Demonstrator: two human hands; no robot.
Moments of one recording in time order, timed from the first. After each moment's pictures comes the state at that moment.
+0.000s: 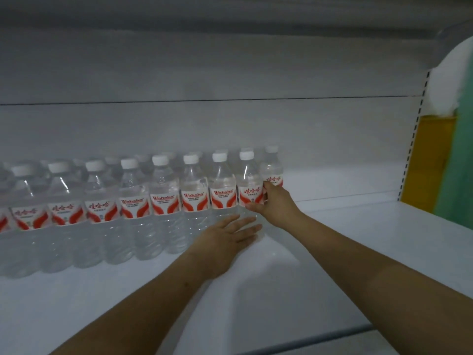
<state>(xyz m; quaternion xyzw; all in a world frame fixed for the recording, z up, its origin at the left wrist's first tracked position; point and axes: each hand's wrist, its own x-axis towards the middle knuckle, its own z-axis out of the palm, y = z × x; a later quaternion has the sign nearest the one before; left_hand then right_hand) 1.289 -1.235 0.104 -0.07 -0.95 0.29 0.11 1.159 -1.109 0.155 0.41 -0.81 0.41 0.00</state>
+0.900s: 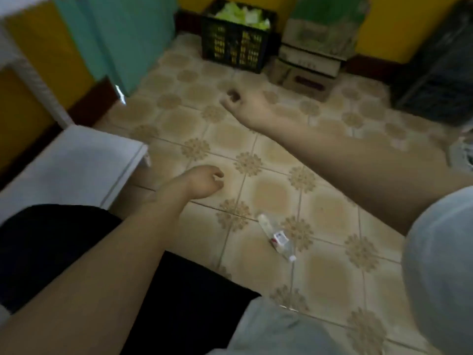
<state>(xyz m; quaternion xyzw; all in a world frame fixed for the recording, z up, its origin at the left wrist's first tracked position) 1.378 -0.648 -0.118 -0.26 -0.88 -0.20 -0.33 1.346 -0.472 -0.055 -0.11 -0.96 0.26 0.06</state>
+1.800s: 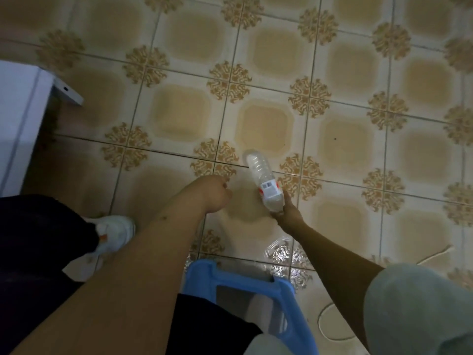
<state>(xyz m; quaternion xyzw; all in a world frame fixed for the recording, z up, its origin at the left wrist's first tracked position) 1.412 -0.530 -0.313 -0.22 -0.82 -0.06 -0.52 1.606 -0.376 -0.524 -0.46 -0.71 0.49 -0.21</state>
